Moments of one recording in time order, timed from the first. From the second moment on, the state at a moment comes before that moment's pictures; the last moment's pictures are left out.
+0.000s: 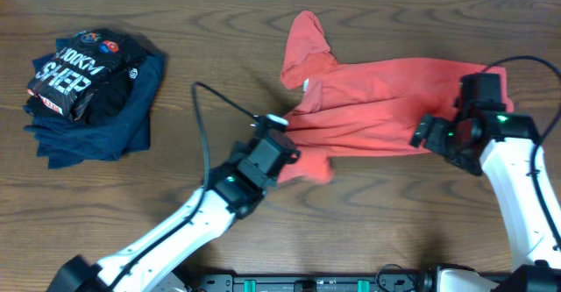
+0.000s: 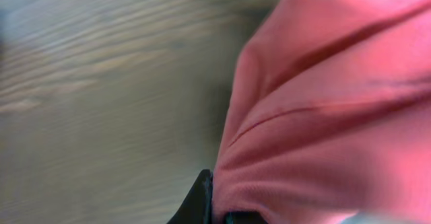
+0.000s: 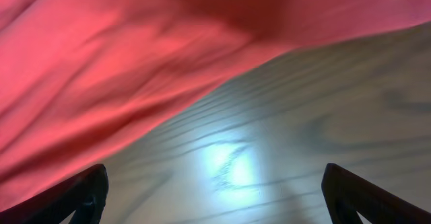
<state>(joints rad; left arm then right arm) -0.71 1.31 0.73 -0.41 -0.42 -0.25 -0.09 1.39 1.03 -0.97 0.01 0.41</state>
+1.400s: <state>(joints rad) -0.52 1.26 0.73 -0.53 -0.40 -0.33 -0.28 1.60 0.77 -0.34 -0.06 0.30</state>
